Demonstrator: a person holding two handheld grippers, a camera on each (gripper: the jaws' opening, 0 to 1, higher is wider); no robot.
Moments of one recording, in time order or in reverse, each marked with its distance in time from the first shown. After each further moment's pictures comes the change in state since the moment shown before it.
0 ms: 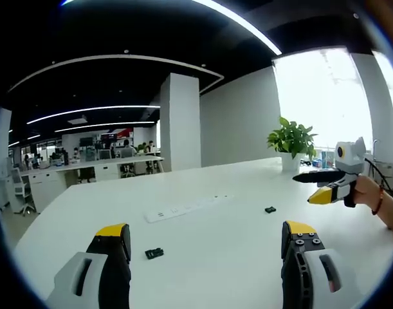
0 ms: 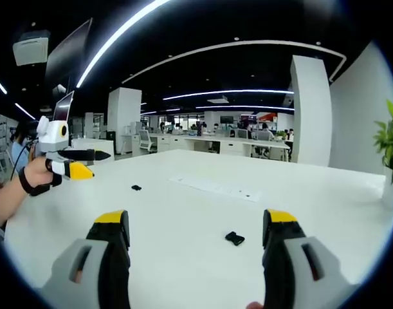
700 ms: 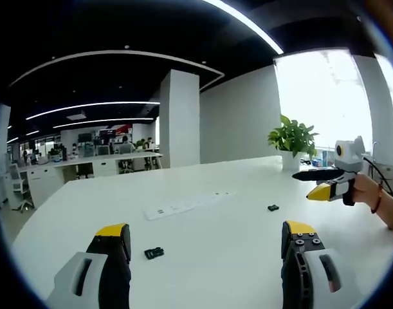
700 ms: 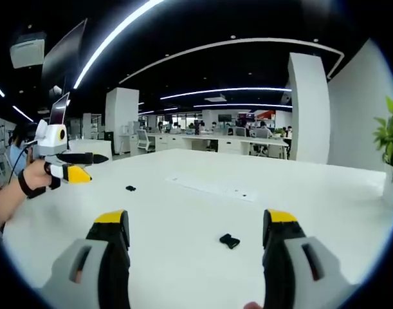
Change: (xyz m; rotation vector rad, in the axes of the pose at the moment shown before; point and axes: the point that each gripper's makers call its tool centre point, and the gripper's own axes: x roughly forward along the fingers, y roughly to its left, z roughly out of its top) left arm 0.011 0.007 -0.007 -0.010 0.023 -0.010; right arm 0.010 -0.011 -0.003 0.010 0.013 -0.013
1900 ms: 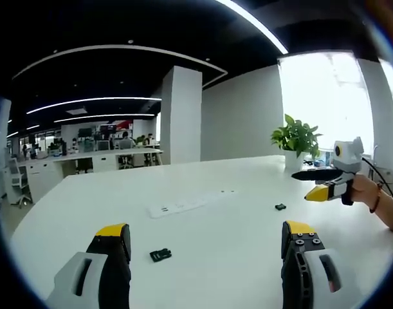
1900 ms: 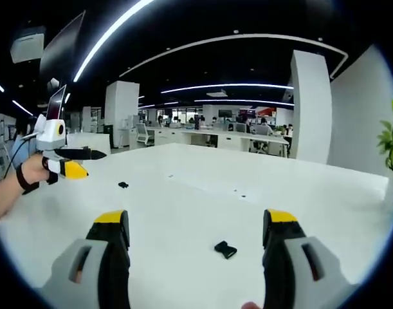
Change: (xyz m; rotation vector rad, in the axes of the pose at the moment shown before) left arm 0.016 0.020 -0.001 -0.022 0.017 -0.004; right arm 0.027 -0.007 -0.001 -0.024 0.038 0.004
